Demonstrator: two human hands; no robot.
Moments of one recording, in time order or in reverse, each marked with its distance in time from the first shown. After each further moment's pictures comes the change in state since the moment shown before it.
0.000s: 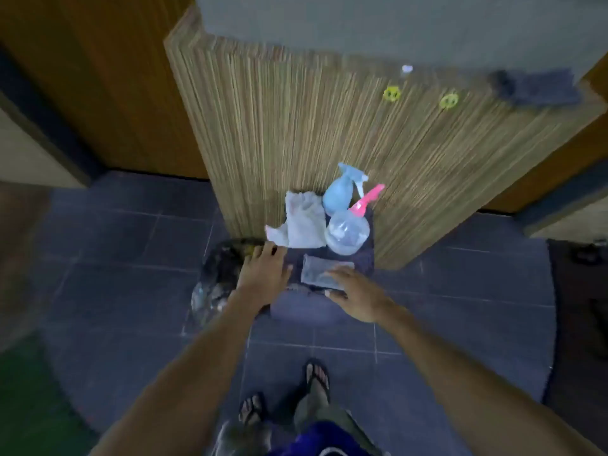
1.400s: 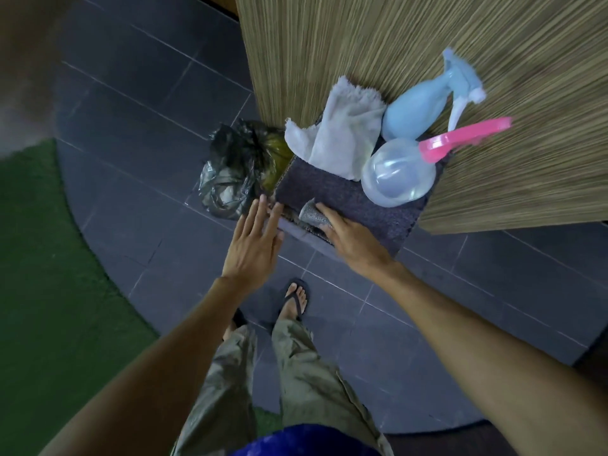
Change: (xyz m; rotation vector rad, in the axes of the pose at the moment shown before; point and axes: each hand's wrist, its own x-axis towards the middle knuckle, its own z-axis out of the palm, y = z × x) left_hand 0.000 0.001 0.176 -0.191 0.097 -0.296; right_hand 0.110 0.082 0.064 -0.004 -0.043 -0.383
